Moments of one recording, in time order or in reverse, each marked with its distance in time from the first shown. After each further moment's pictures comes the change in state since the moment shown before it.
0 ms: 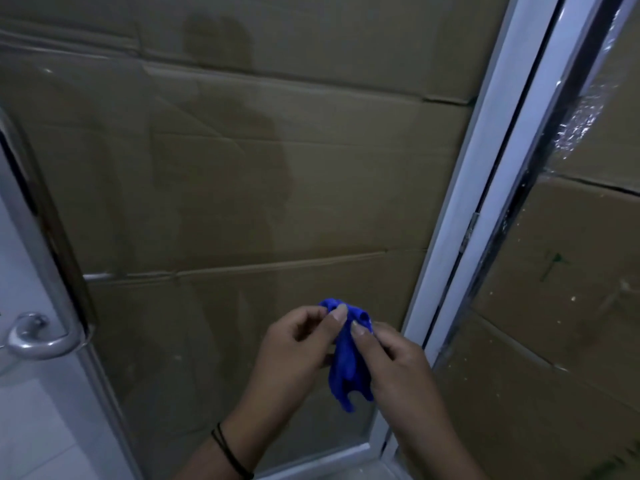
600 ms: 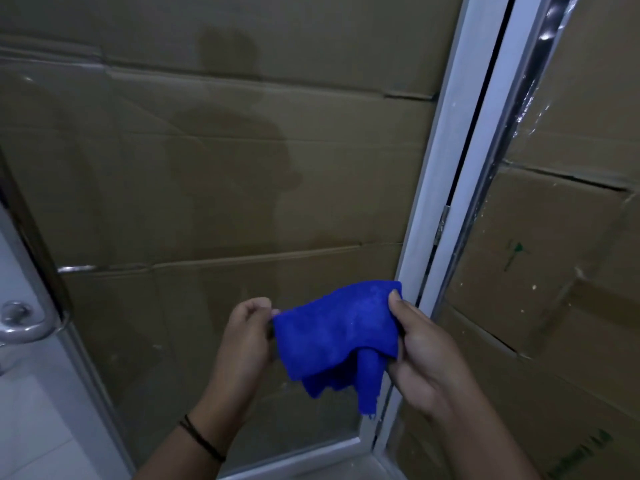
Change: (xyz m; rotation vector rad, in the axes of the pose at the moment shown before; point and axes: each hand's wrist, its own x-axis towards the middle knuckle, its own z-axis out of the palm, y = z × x) left_hand -0.004 -0.017 0.033 -0.117 0.340 -0.119; right_hand 0.011 0.001 -0.093 0.756 -0.050 0.386
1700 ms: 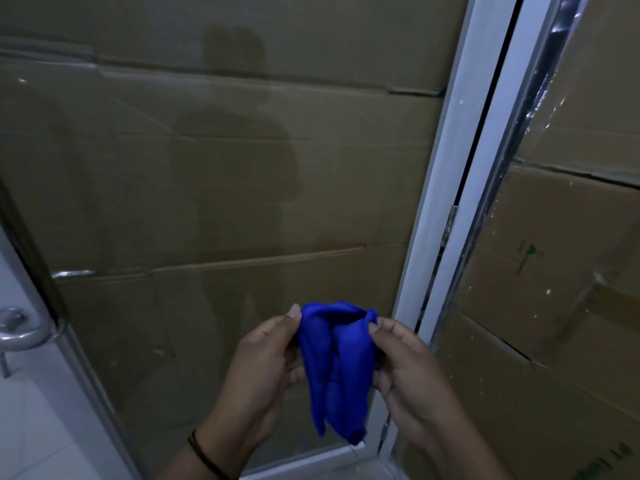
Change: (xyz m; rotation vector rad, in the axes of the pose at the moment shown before) left_hand -0.009 -0.002 0.017 -0.126 -0.208 -0.083; right_hand 0.012 0.026 -0.006 -0.179 0.009 -0.077
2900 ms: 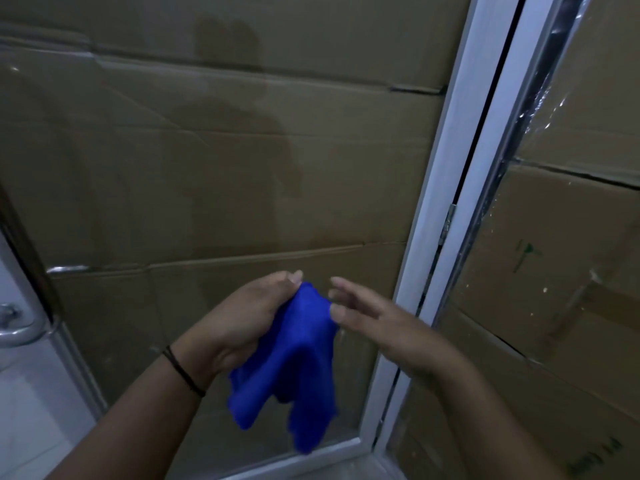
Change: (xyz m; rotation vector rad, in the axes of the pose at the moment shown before) left_hand 0.030 0.052 -0.015 0.299 -0.314 -0.079; right_hand 0.014 -0.042 0.014 -0.763 -0.372 -0.020
